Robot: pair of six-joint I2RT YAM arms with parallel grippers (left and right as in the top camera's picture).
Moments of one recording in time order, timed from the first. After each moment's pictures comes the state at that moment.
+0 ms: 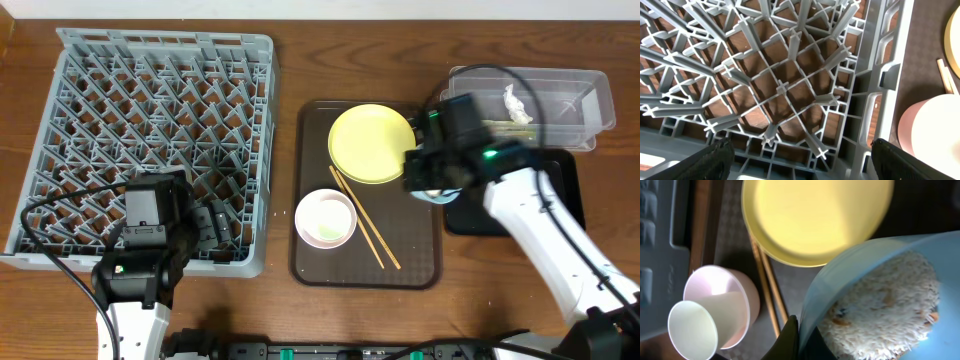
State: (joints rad) left arm 0.03 0.89 0.79 -0.91 0.02 -0.20; right arm 0.30 1.51 1.15 -0.79 -0.27 0.27
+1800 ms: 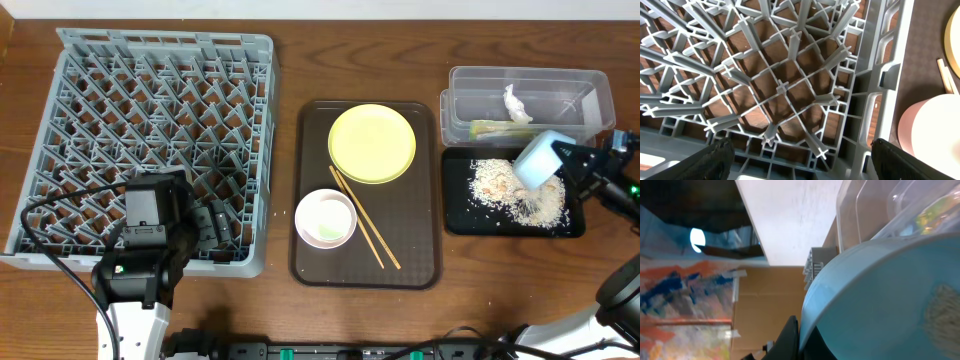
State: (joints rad) left arm 0.03 0.89 0.79 -0.91 0.02 -0.20; right arm -0.75 1.84 1.11 -0.70 -1.51 0.17
